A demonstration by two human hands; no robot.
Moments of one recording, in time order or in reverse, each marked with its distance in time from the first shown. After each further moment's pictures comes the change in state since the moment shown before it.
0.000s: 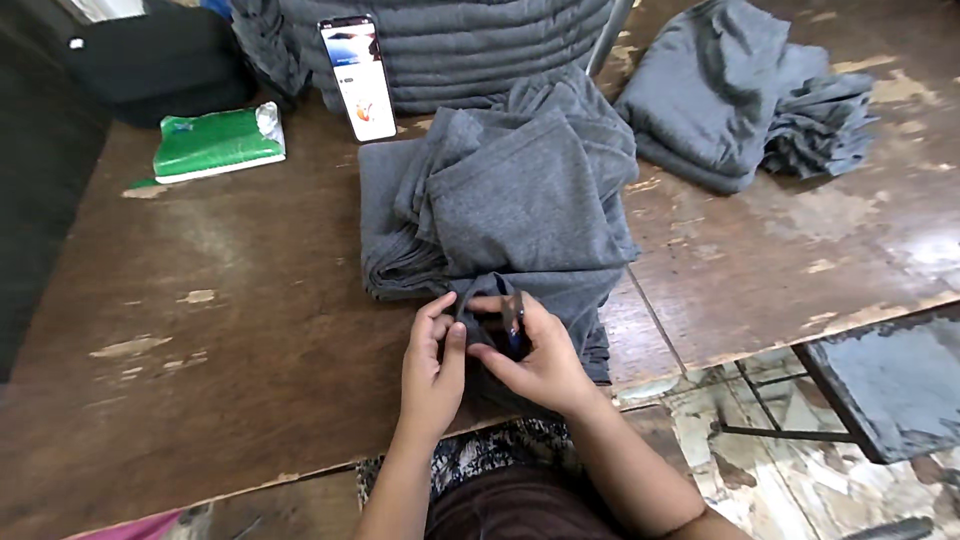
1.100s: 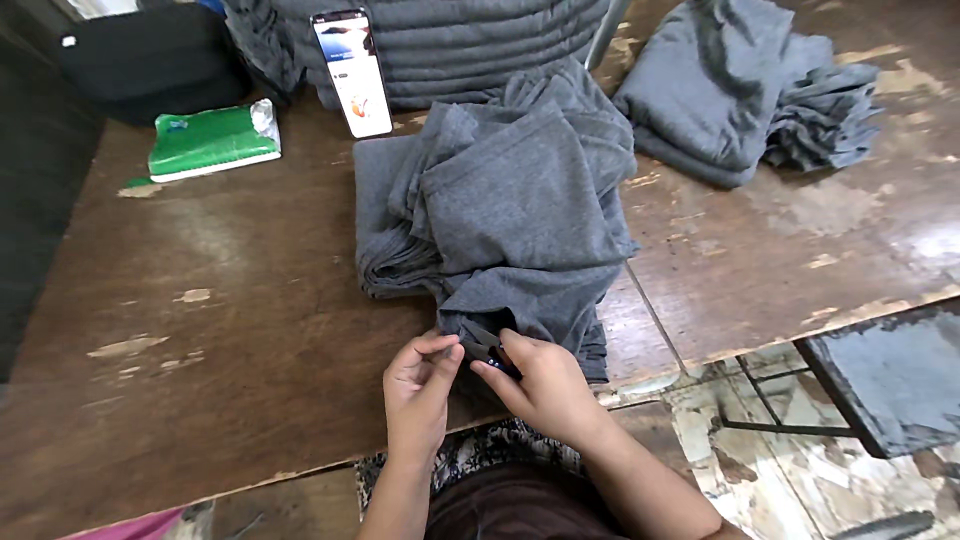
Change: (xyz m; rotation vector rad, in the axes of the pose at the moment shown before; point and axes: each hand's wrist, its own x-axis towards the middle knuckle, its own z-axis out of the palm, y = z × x) left_hand -0.022 -0.002 0.001 -0.534 0.154 -0.054; right_hand -0.027 -0.020 -0.006 -0.526 -0.159 0.163
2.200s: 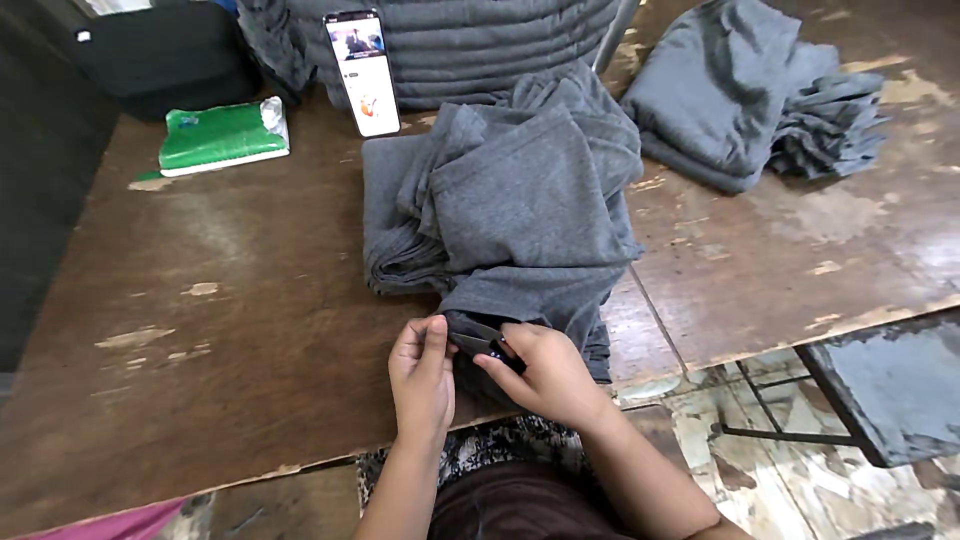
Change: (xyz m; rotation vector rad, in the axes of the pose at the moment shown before) left_hand 0.014 -0.001 0.015 -0.052 0.234 -0.113; right_hand 0.010 0.013 0.002 0.021 0.013 -0.116
